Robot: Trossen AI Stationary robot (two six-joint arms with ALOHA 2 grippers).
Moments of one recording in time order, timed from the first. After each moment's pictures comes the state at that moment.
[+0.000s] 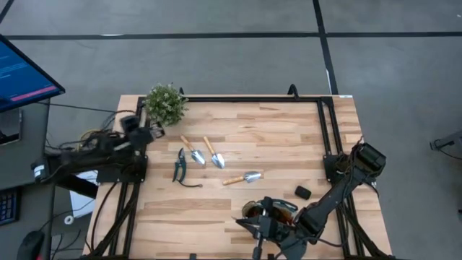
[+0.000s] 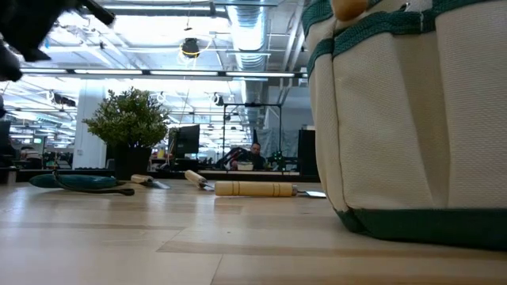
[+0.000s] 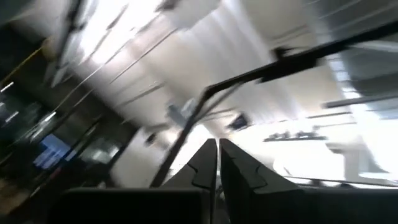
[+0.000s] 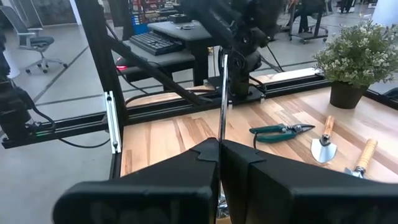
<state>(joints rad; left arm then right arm) 0.40 0.39 0.02 1.56 0.42 -1.19 0.80 1.86 1.30 0.23 1.02 0.39</state>
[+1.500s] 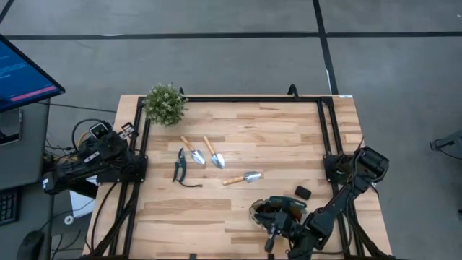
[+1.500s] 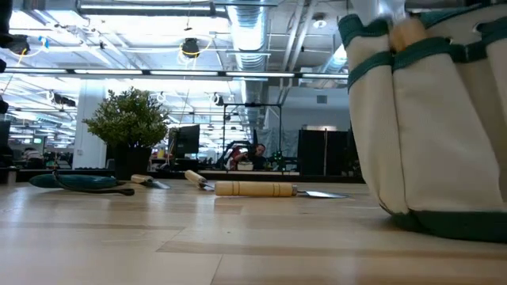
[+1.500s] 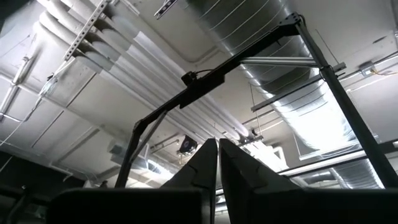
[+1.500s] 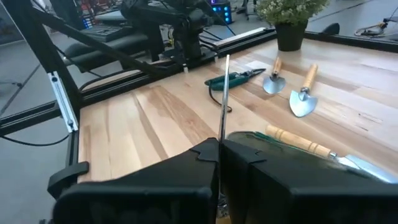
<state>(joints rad) 0.40 0.04 0.02 1.55 0.42 -1.19 0.92 1.89 1.09 0.01 1.23 0.97</state>
